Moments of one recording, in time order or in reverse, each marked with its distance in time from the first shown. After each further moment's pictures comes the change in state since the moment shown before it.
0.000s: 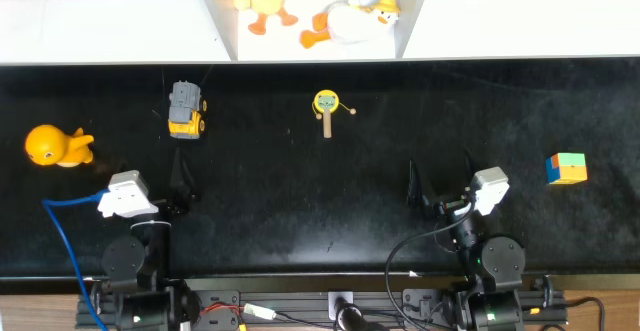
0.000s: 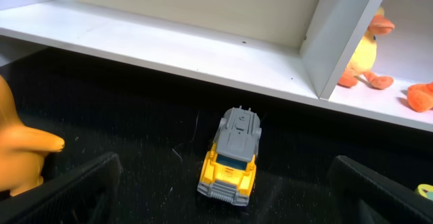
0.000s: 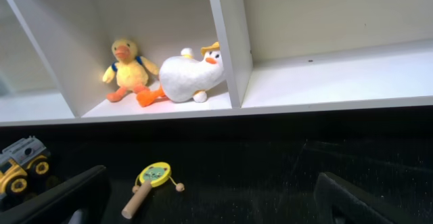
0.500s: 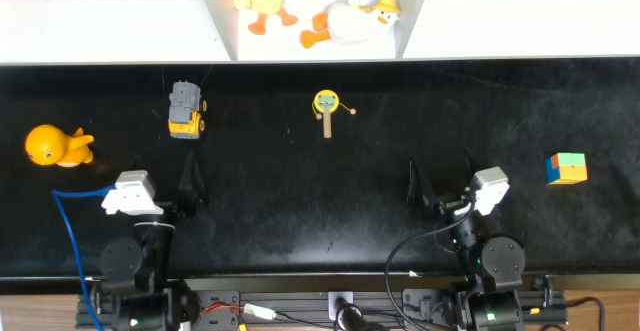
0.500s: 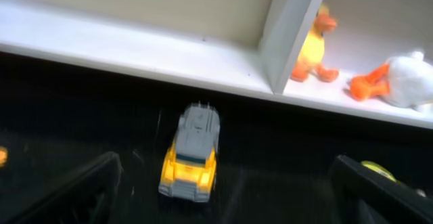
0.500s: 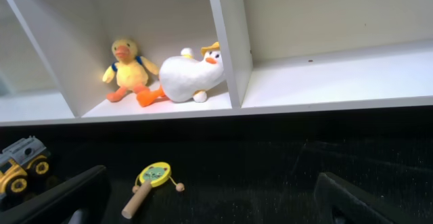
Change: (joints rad) left arm 0.000 0.009 0.073 -0.095 0.140 -0.019; right arm 0.000 0.000 0.000 0.000 0.000 0.000
